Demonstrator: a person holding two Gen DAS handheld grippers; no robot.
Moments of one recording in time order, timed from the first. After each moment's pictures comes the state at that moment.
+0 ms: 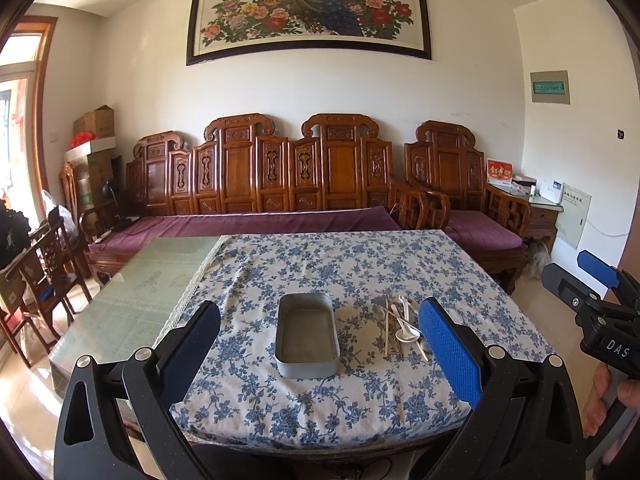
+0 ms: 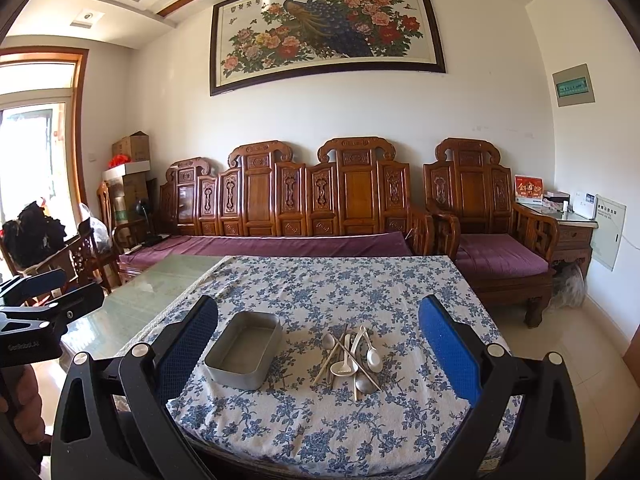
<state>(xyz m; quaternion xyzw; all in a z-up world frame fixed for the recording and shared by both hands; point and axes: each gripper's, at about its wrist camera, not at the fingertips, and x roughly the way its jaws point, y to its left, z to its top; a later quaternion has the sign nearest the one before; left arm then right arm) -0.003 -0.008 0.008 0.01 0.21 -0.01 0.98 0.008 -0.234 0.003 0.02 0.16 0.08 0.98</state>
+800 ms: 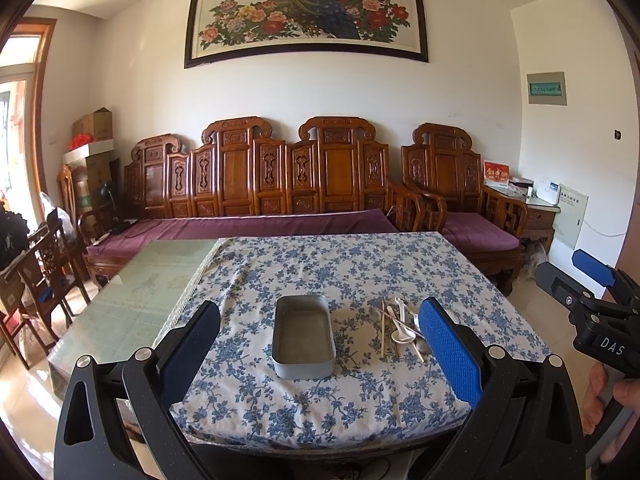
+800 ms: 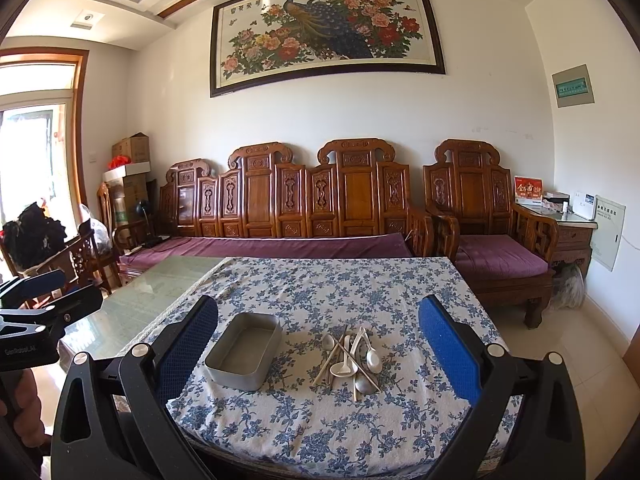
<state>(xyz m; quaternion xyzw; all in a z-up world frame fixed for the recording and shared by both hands) -0.008 -0.010 0.010 0.01 0.20 -0.02 0.98 0.008 -0.232 0.004 0.02 0.16 0.08 0.98</state>
